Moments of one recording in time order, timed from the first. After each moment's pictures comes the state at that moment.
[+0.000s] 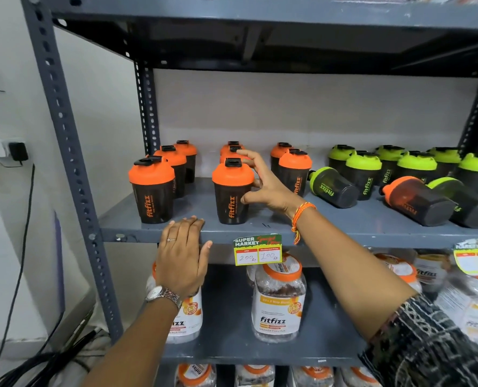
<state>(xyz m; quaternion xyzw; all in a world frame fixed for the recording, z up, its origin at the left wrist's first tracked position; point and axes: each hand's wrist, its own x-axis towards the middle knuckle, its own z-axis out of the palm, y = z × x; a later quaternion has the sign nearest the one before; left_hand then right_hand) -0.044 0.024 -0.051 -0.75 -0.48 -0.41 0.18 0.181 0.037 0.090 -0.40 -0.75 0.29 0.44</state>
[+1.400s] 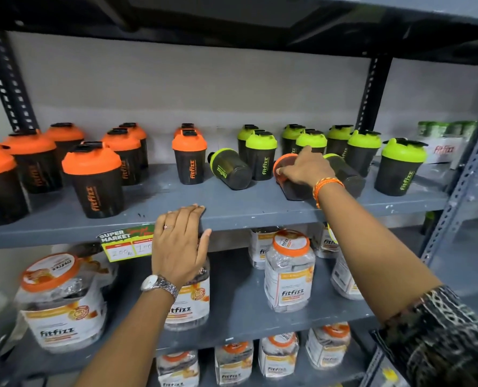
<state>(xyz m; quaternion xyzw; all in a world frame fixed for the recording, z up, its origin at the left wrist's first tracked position) 0.181 -0.027 -0.046 -0.79 -0.42 -0.39 0.21 0.466 -0.056 0.107 -0.85 -0.45 -0.02 0.28</state>
